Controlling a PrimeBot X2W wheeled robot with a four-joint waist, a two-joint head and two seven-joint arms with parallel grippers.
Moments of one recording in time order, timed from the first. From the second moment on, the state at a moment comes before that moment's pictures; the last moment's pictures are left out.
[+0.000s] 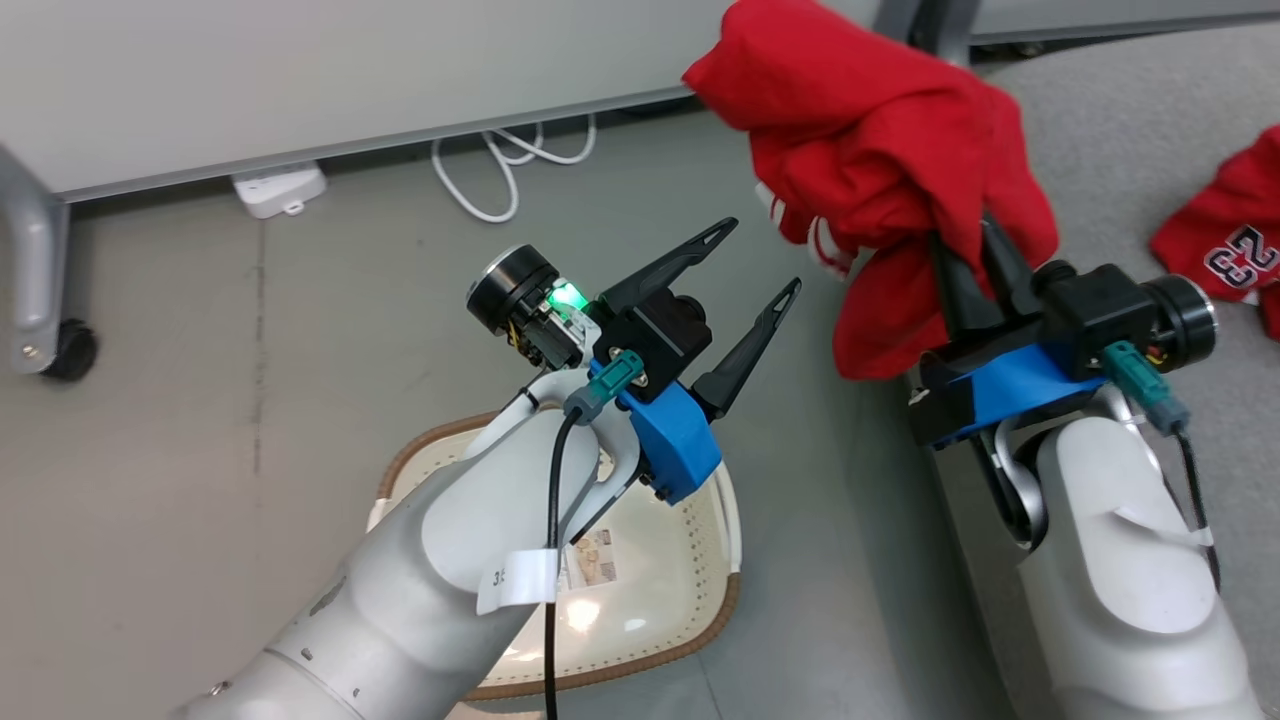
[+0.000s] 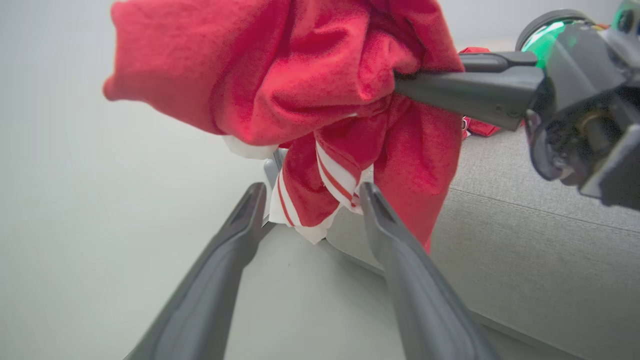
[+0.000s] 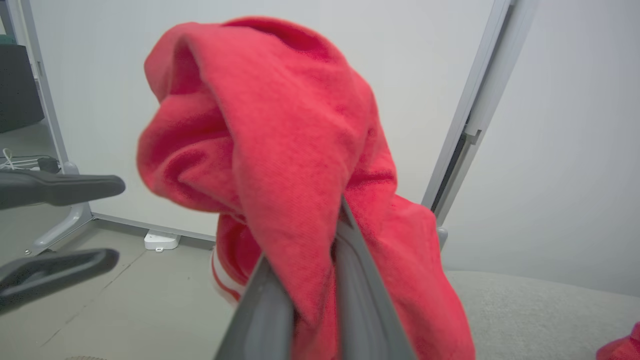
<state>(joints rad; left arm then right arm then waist) -0.85 0.07 -0.91 0.67 -0.37 -0.12 -0.26 -0.57 -0.05 0.07 0.41 -0.07 0.13 -0.26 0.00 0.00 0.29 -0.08</state>
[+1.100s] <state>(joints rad) -0.76 0.08 -0.97 0.57 -0.32 -0.13 -0.26 -0.36 -0.05 -0.16 0.25 -0.02 0.13 -0.26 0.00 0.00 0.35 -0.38</state>
